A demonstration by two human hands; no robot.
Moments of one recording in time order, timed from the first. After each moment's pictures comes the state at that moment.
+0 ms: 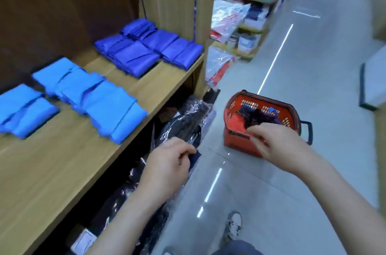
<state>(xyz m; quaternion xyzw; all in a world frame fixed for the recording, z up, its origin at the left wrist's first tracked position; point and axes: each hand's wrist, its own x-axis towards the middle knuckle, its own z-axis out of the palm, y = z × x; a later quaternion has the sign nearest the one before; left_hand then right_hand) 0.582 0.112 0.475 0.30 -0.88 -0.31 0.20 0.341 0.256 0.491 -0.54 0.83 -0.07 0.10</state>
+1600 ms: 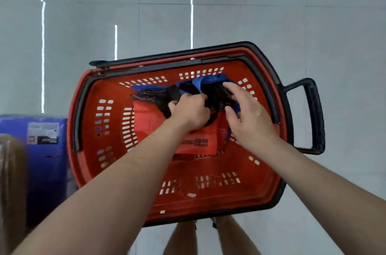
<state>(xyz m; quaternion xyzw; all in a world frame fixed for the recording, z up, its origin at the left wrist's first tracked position) -0.232 0.076 -0.094 0.15 -0.89 -0.25 -0.34 -0.242 0.229 -0.060 -0.14 0.91 -0.32 0.24</state>
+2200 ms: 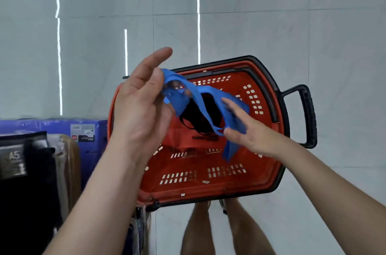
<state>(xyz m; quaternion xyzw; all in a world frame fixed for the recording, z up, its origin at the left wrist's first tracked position) -0.211 0.008 0.100 0.31 -0.44 -0.84 0.03 -0.243 0.229 0.011 -0.10 0.73 -0.39 0.55</state>
